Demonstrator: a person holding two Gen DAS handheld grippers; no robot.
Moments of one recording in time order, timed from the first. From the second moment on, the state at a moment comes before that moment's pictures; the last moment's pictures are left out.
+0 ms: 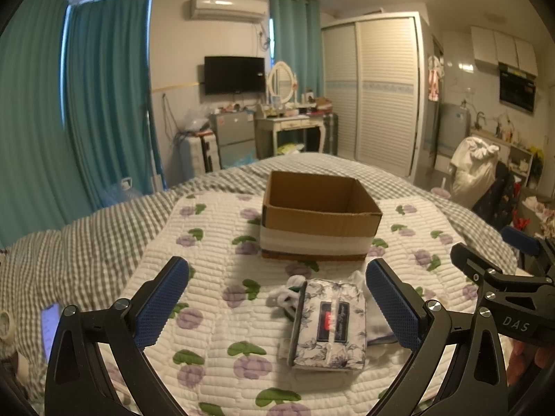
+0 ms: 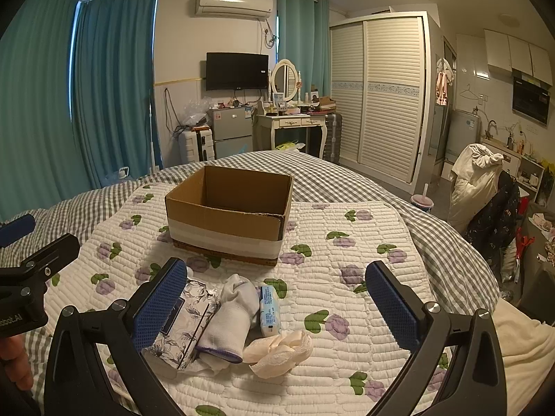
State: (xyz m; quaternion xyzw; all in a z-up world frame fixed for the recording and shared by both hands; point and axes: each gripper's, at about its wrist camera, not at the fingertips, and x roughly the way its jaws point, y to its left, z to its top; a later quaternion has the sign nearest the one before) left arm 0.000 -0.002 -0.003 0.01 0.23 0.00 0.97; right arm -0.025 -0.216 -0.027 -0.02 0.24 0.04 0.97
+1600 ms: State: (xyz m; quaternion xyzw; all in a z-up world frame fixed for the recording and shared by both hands) left arm -0.003 -0.002 -0.005 0.01 0.23 0.00 0.97; right arm -0.026 -0.214 -0.032 -0.02 0.24 0.04 0.97
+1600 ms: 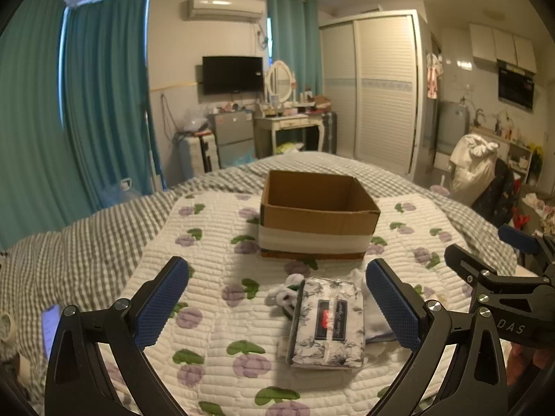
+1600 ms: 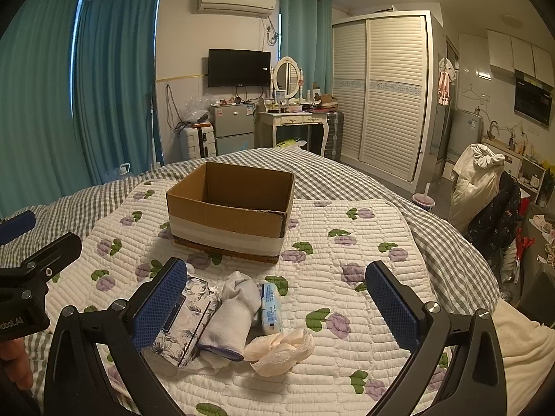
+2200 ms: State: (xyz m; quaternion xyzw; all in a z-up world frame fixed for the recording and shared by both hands) left arm 0.000 -0.009 -0.034 0.01 0.28 0.00 0.96; right arm -0.019 -0.223 -0.053 -0.03 0.31 0.06 0.95
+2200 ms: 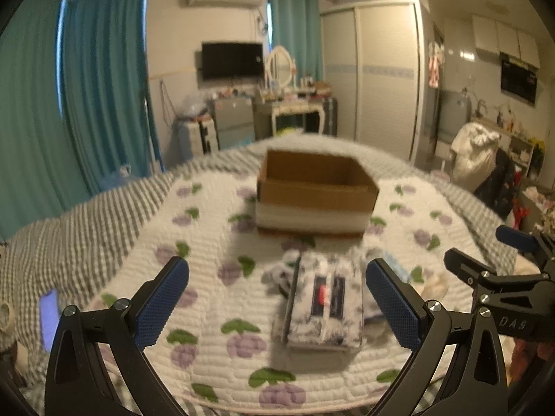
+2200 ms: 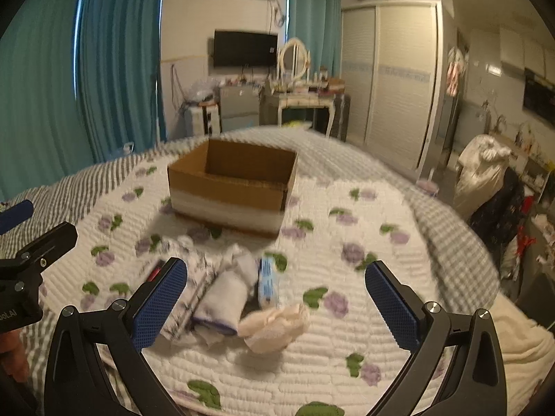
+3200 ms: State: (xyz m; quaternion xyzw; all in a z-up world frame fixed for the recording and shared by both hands) left arm 0.049 -0.054 -0.138 0.07 0.42 -0.10 0.90; right arm 0.031 -0.225 -0.158 -0.02 0.45 0.08 0.89
